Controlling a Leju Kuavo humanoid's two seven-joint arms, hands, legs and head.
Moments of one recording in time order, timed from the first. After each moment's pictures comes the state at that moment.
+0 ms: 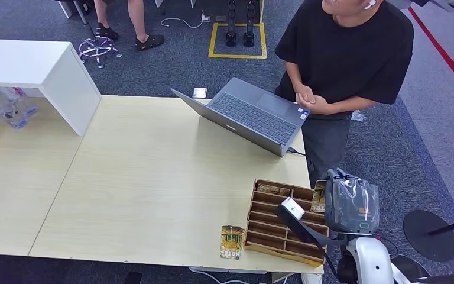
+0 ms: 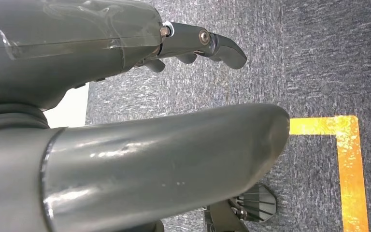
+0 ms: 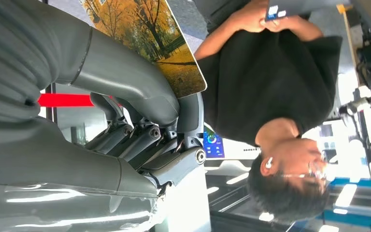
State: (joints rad) left arm -0.17 -0.20 1.46 -0.15 -1.43 0.57 -0.05; right arm -0.05 -0.46 0.58 -1.96 1.27 -0.34 0.56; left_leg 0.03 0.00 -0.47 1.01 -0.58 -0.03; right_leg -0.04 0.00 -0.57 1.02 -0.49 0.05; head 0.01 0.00
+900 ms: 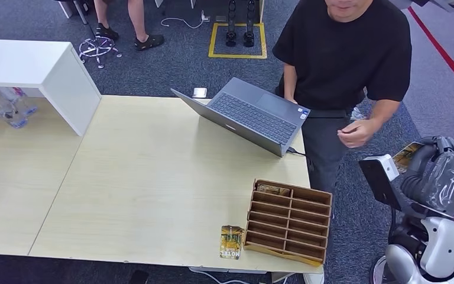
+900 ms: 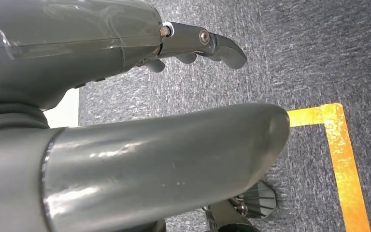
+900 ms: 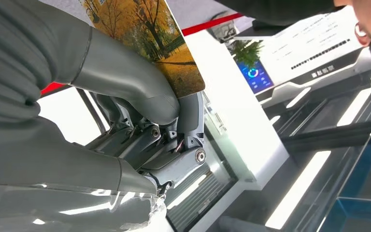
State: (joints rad) left arm -0.17 -0.20 1.42 -0.15 -1.50 0.53 -0.07; right arm -0.07 -0.45 0.18 -1.87 1.17 -0.68 0.42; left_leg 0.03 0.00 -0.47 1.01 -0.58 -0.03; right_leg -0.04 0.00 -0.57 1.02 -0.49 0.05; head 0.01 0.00
